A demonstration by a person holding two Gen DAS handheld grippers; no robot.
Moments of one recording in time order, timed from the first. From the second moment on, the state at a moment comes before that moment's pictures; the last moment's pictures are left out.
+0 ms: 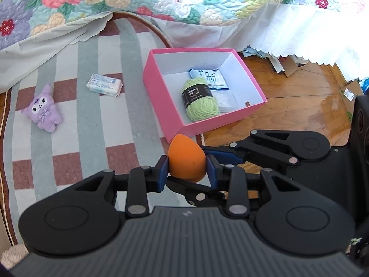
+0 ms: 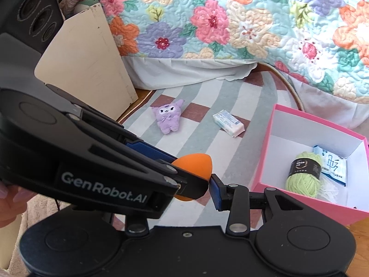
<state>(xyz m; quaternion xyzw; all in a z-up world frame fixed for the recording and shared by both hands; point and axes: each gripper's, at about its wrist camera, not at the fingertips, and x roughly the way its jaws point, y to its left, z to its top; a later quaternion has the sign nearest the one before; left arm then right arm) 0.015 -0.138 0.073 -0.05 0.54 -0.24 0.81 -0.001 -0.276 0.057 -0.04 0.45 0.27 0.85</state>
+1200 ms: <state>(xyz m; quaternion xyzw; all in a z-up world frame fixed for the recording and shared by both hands) 0.177 -0.233 -0.002 -0.12 0.55 -0.29 0.78 0.118 -0.396 -0.015 0.07 0.41 0.20 0.89</state>
